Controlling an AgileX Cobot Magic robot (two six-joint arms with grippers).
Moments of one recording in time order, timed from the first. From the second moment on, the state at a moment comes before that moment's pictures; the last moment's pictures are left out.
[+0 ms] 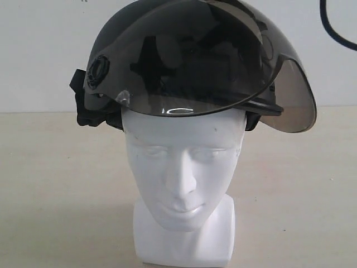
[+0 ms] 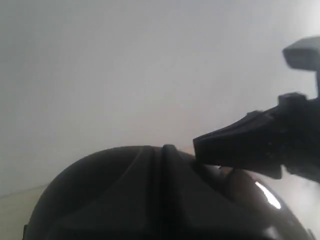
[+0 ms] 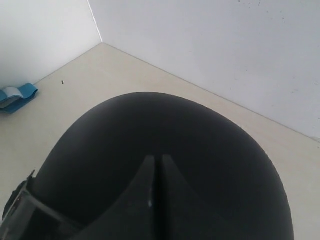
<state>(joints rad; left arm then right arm) -0.55 1.00 -1.03 -0.06 0.15 -0.18 0.54 1.35 -1.43 0.44 0.73 -0.31</state>
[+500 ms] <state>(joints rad) -0.55 1.18 -1.10 -0.08 0.23 -0.15 0.67 1.33 -1.43 0.43 0.85 -0.29</state>
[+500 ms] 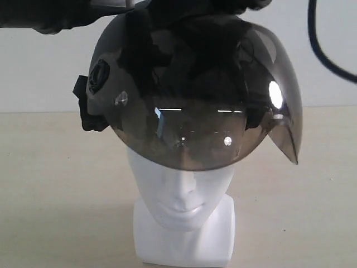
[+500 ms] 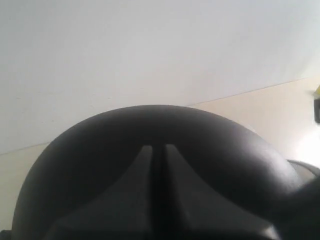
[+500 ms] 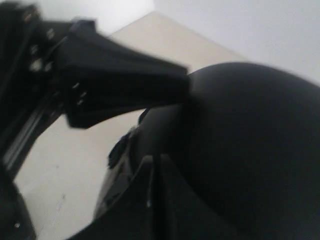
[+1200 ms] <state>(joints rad) -0.51 1.05 -1.11 -0.08 0.41 -0.15 0.70 1.34 -1.43 0.43 0.93 -0.21</state>
